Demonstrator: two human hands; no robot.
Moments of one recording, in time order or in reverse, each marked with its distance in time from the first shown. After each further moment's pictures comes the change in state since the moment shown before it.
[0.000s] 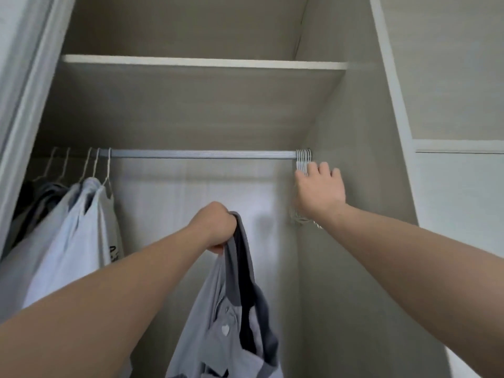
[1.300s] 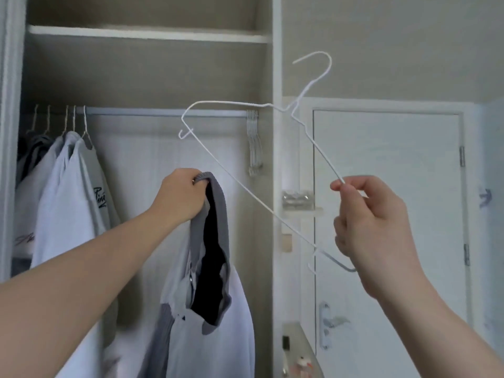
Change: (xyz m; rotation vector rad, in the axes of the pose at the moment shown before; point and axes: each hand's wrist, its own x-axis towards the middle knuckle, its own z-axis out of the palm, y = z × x) left_hand -0.204 0.088 0.057 0.114 0.320 0.260; right_hand -0.313 0.183 -0.163 1.596 0.139 0.443
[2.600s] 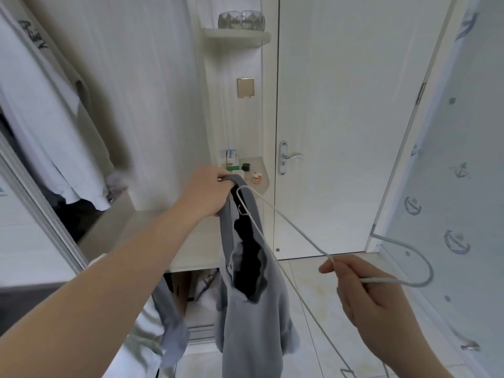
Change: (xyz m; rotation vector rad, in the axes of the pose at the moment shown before) left_hand -0.352 0.136 0.068 -0.126 -0.675 -0.414; right_hand -0.329 -0.002 -0.296 -0.181 -0.346 0.594
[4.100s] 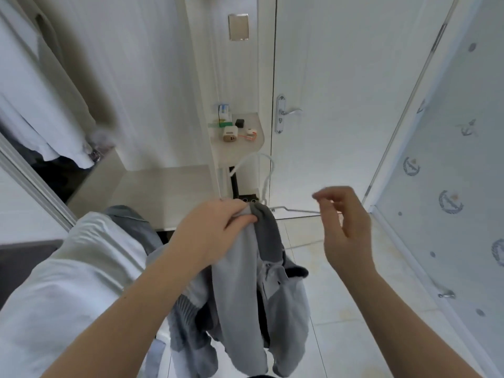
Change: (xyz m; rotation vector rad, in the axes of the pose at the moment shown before) left_hand -0.096 -0.057 0.069 0.215 -0.139 0.420; right_hand 0.044 0.053 0.025 -0.133 0.213 -0.207
